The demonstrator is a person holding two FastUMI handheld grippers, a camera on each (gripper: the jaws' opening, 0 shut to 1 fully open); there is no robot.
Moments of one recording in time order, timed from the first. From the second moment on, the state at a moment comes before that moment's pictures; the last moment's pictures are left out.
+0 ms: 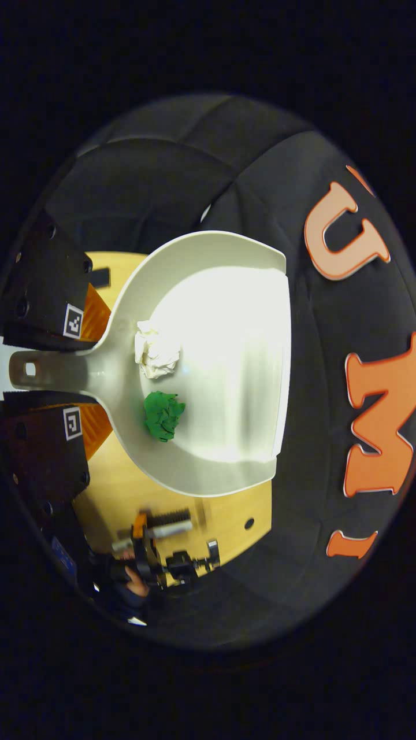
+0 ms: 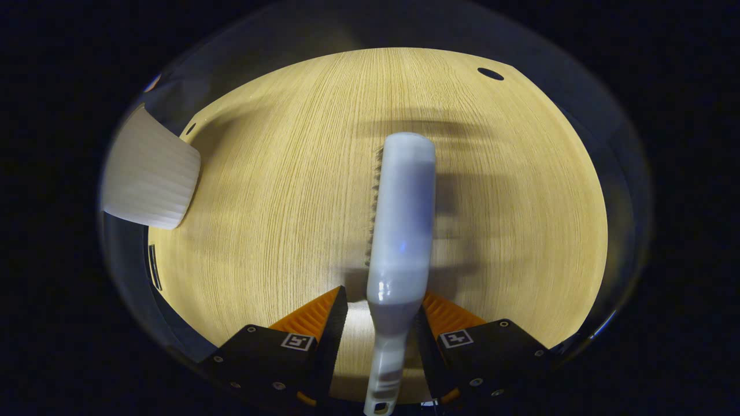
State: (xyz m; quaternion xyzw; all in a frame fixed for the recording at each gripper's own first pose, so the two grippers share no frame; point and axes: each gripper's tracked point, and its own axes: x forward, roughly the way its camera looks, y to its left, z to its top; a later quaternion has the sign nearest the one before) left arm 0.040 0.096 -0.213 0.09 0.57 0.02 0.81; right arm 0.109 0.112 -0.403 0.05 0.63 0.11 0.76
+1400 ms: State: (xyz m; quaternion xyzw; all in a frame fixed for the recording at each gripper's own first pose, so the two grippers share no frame) left arm 0.149 -0.136 -0.287 0.42 0.61 0.01 0.67; right arm 0.108 0.108 -0.401 0.11 0.63 0.11 0.76
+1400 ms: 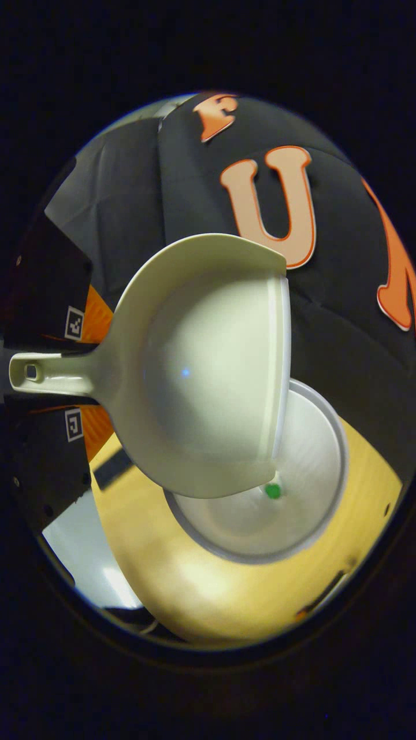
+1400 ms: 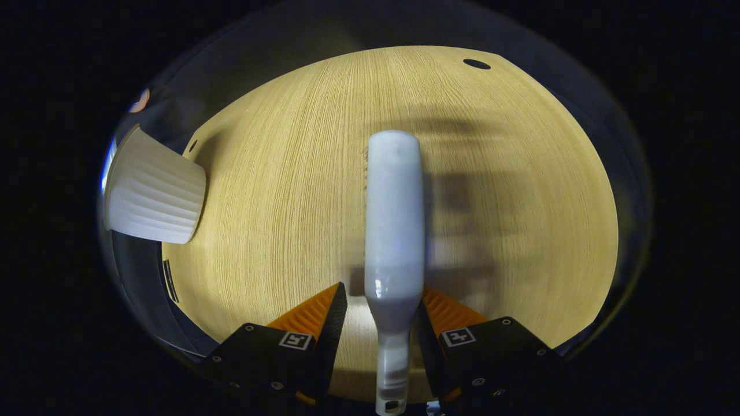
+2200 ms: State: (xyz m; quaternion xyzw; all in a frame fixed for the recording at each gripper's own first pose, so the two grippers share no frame) left arm 0.145 -0.386 -0.414 0.00 0.56 -0.11 0.82; right arm 0.108 0.095 -0.384 0.11 0.61 0.10 0.77
